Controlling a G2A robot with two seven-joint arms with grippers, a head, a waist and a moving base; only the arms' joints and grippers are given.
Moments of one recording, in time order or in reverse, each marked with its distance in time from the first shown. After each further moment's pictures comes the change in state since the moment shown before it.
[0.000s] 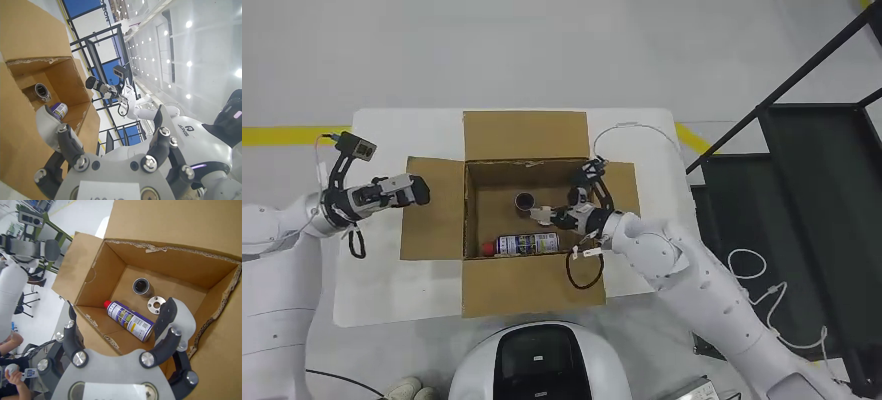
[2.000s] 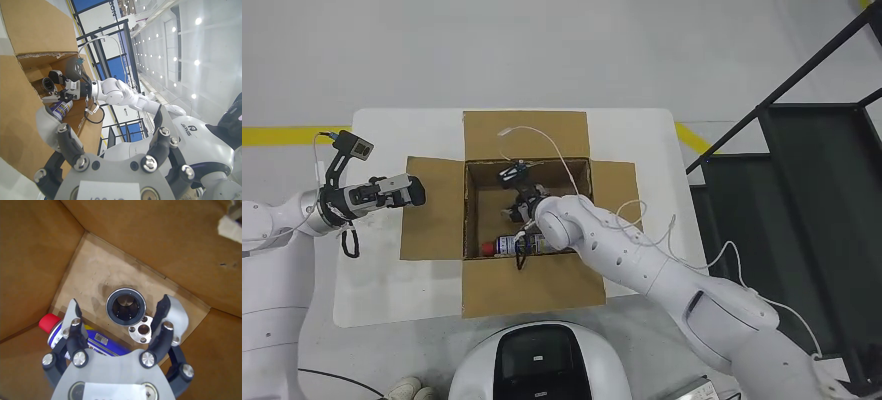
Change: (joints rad) left arm -0.012 0.019 0.016 0.003 -0.013 0.002 -0.002; right arm 0.483 -0.332 -0.487 0.688 -0.197 0.224 0.040
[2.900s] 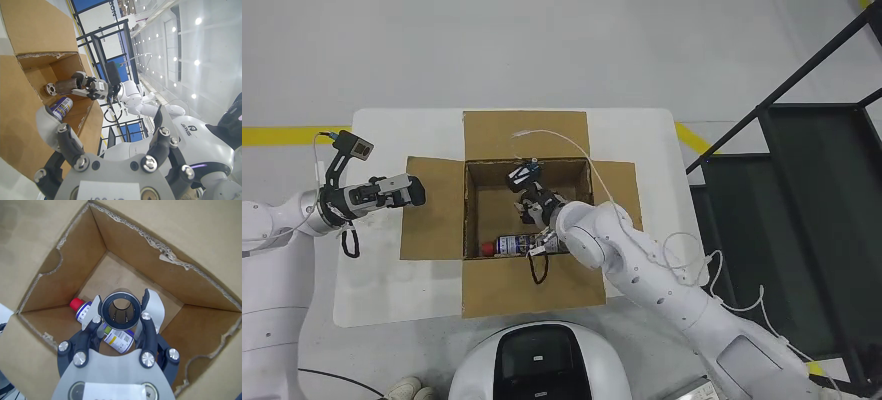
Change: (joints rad) left arm 0.000 0.000 0.000 0.000 0.000 0.000 0.000; right arm -0.323 0.150 0.346 -0.627 -0.297 -0.123 0.232
